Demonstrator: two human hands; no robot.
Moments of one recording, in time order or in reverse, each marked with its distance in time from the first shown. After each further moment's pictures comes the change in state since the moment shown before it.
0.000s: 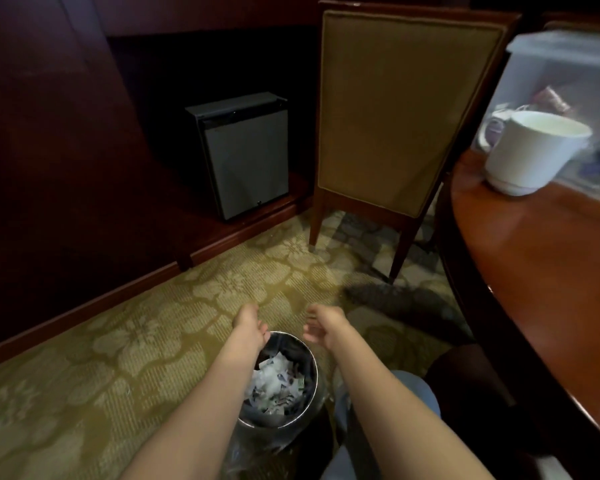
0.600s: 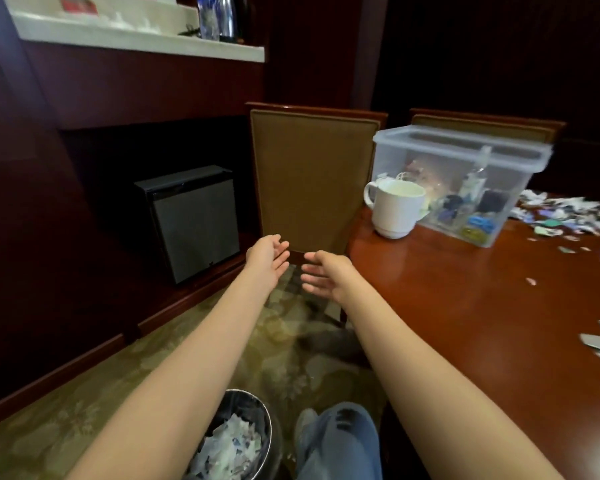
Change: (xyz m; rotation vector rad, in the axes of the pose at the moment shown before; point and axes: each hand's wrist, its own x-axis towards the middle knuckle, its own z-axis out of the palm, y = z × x) left_hand -0.174 0.056 0.133 0.063 -0.487 0.357; right_hand -0.130 -0.128 -0.094 0.167 -0.033 -0.381
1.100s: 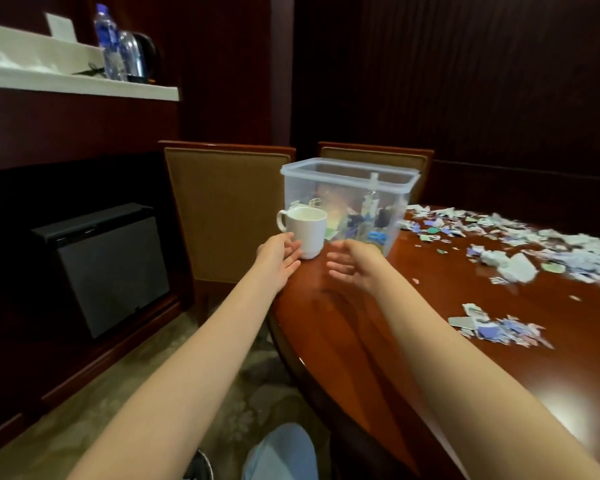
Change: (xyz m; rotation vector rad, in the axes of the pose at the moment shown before) left_hand -0.054 -0.025 0.123 0.084 -0.331 -0.019; right_hand -0.064 -0.068 -0.134 0.097 0.287 -0.211
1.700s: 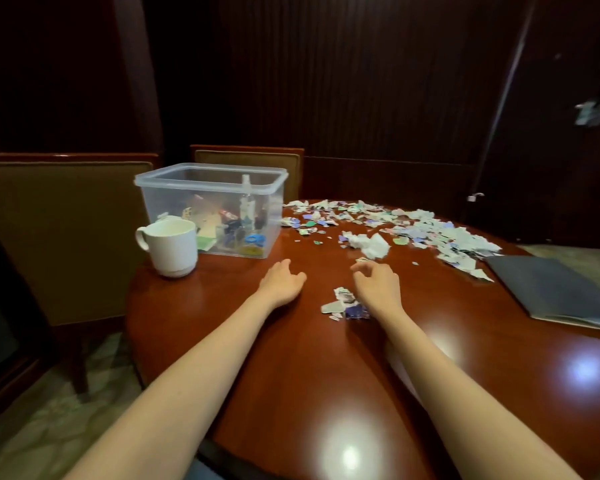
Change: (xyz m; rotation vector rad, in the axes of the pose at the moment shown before) left_hand 0.009 -0.118 0.135 1.386 -0.500 0.354; right_hand -0.044 0.018 -0.195 -0.810 0.710 -0.307
